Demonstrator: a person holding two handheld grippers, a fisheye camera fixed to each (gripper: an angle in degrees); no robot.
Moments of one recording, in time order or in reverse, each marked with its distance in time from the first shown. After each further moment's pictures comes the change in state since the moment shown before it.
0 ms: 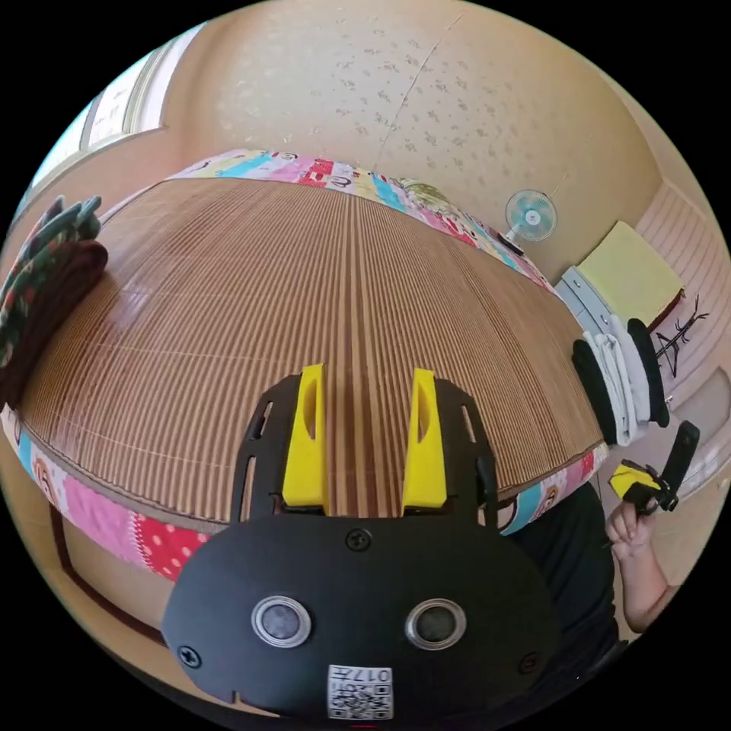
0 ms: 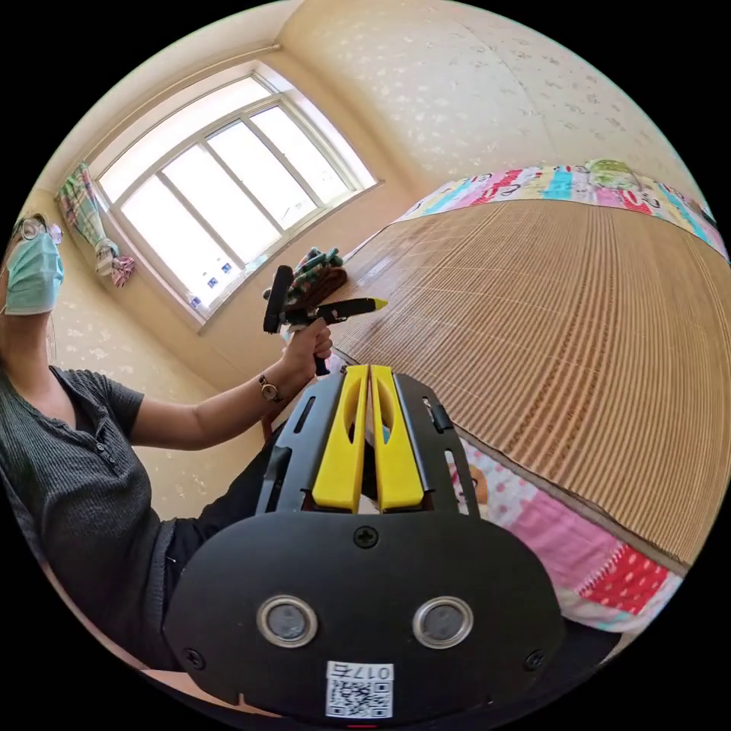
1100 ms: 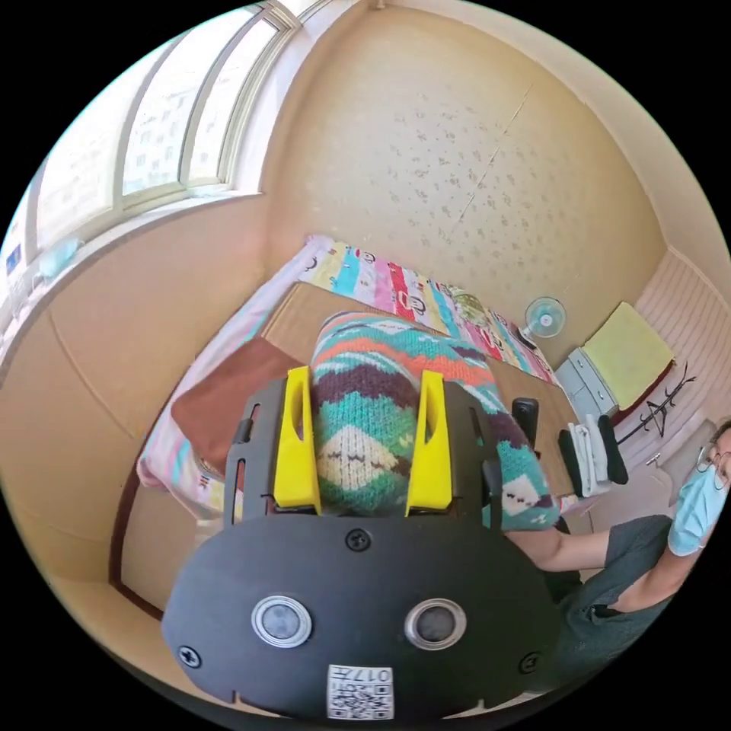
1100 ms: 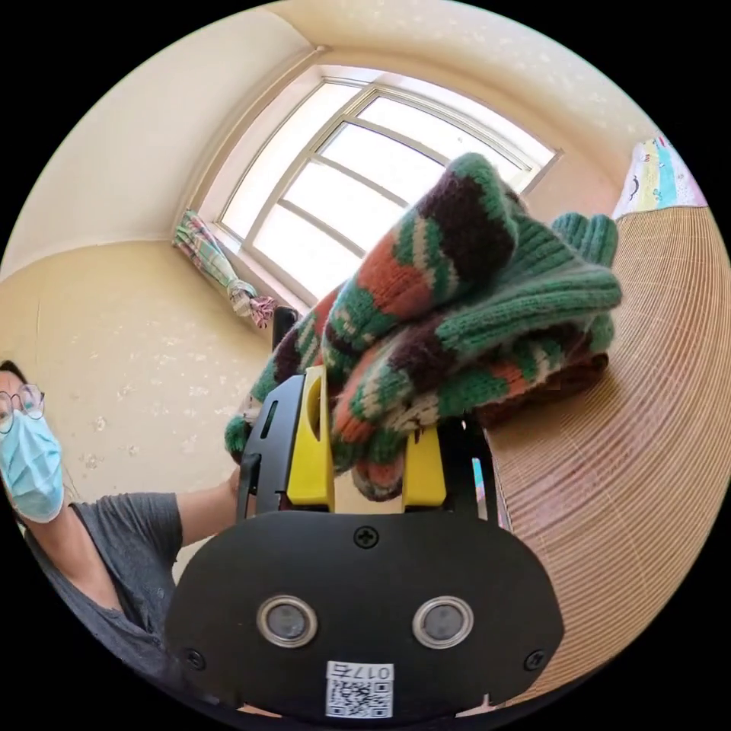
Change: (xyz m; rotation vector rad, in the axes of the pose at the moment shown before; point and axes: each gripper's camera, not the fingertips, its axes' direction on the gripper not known) left arm -0.428 -0.153 -0.395 0.234 -0.074 -0.162; right arm -0.135 -0.321 0.307 0.021 -0.832 -0.042
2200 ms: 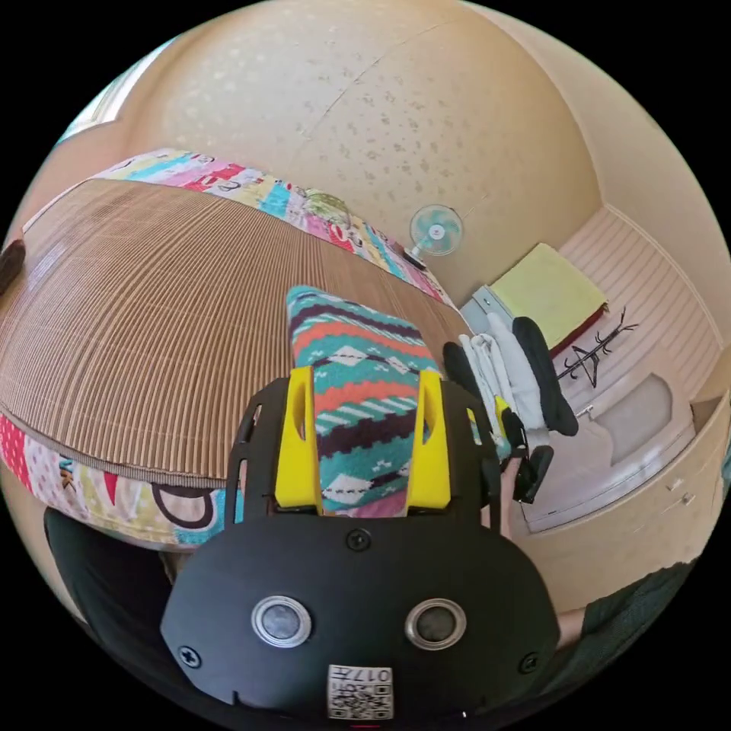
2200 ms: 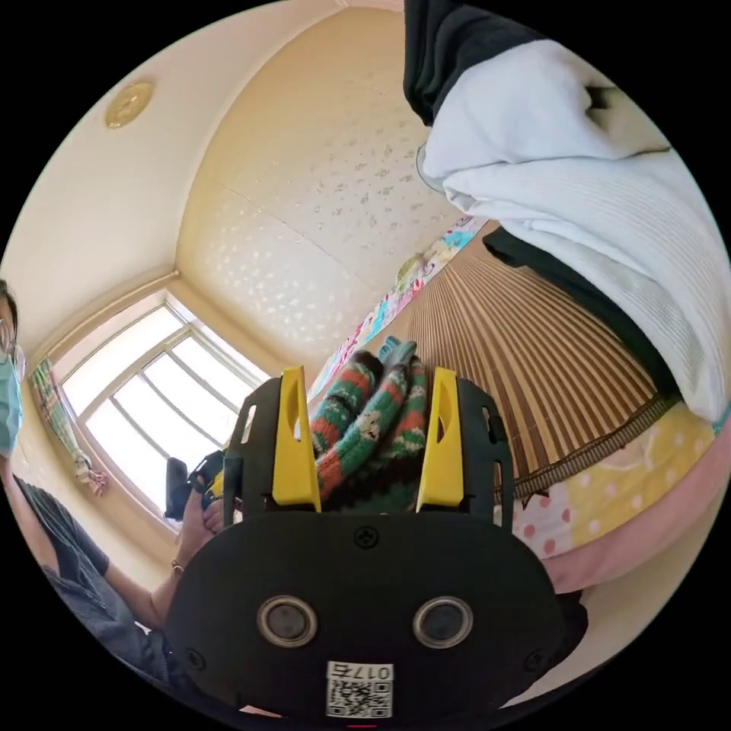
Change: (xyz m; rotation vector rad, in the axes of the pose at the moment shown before) left arm 0.601 0.338 0.322 -0.265 0.462 -0.001; right arm -0.143 0.325 -0.643 0.739 0.820 0.272
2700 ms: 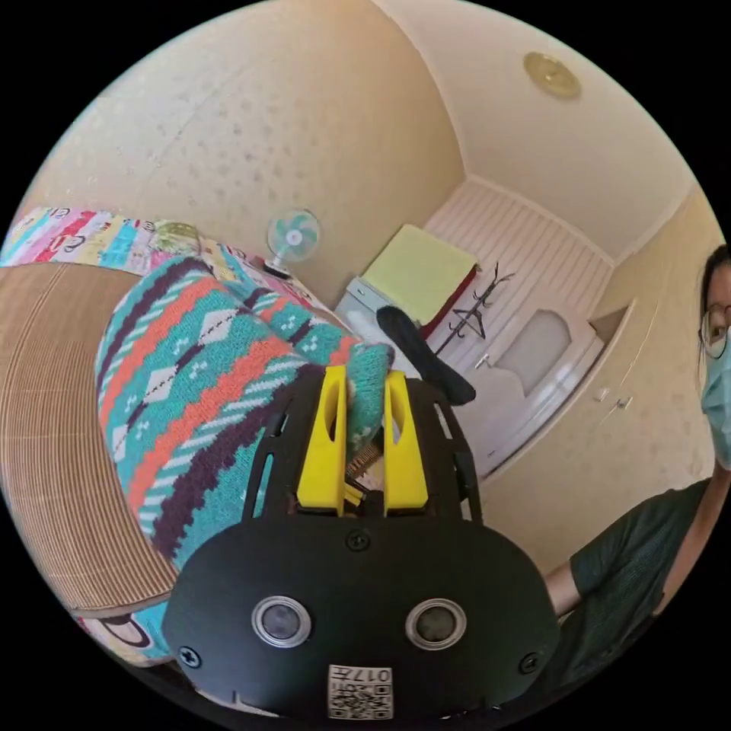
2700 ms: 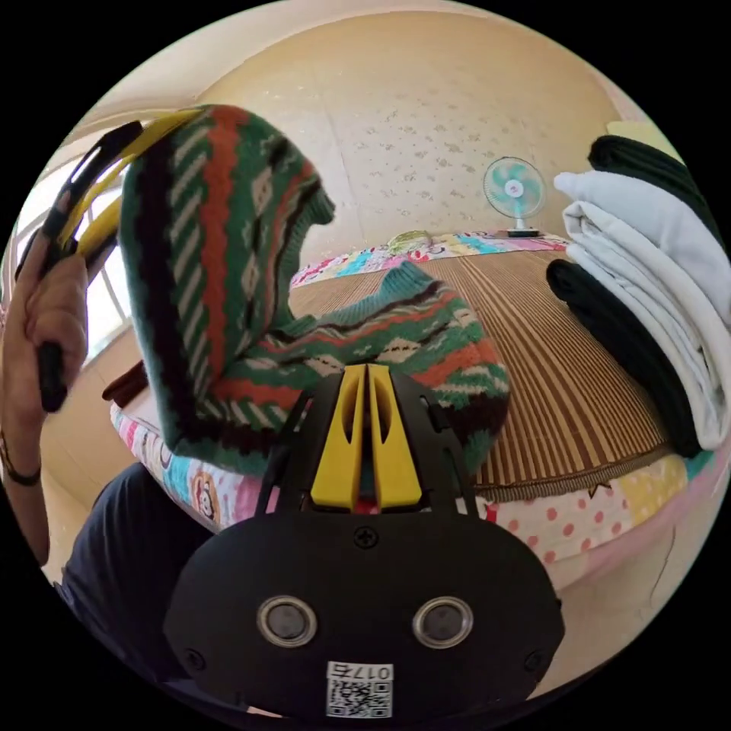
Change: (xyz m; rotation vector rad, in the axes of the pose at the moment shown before) left arm 0.178 -0.001 0.030 -0.063 0.402 0.480; right arm -0.141 0.119 0.118 0.114 0.434 -0.367
